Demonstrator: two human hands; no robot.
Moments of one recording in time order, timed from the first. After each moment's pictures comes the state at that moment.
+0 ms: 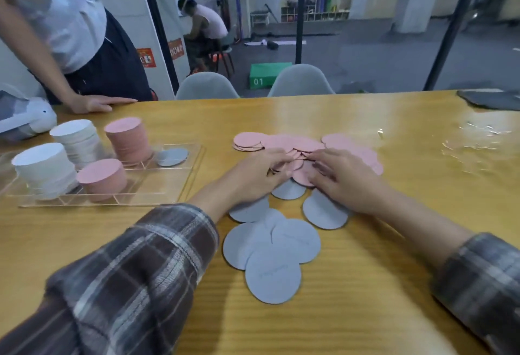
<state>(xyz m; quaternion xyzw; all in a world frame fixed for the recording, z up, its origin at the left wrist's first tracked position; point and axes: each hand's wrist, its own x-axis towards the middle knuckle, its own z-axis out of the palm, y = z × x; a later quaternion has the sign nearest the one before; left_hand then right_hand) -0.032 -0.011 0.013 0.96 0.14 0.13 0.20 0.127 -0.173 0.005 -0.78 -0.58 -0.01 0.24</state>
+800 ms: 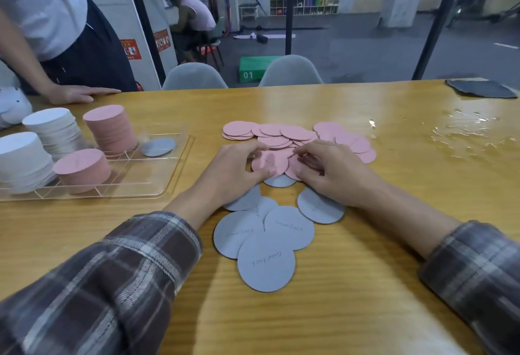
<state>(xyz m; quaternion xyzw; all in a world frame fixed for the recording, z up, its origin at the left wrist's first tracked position) -0.054 -0.007 -0.006 0.93 0.18 0.24 0.22 0.114 -0.177 -0.001 -0.76 -0.59 -0.02 0.29</state>
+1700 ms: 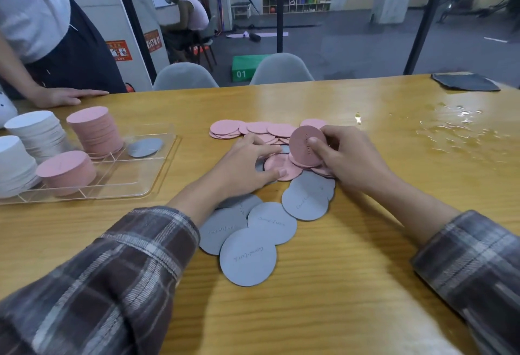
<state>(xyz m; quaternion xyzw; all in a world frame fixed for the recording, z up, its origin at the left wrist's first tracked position) -0.022 -0.030 -0.002 0.95 0.17 0.15 0.23 0.133 -0.199 0.010 -0.78 -0.46 0.00 0.42</state>
